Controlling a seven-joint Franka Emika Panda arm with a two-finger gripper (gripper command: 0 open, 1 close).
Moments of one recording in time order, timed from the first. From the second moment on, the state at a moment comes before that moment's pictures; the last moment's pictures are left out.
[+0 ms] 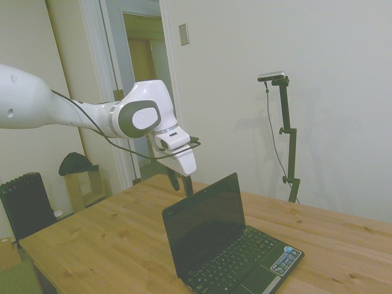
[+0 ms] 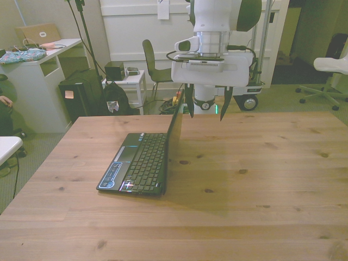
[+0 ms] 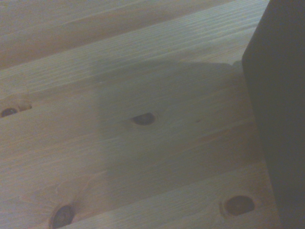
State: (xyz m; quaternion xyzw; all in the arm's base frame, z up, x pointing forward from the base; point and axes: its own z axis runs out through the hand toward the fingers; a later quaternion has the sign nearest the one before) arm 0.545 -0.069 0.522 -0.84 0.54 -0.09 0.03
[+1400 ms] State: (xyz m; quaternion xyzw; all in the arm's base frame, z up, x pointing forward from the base) arm 0.482 -0.221 0.499 -0.79 0.60 -0.05 0.02
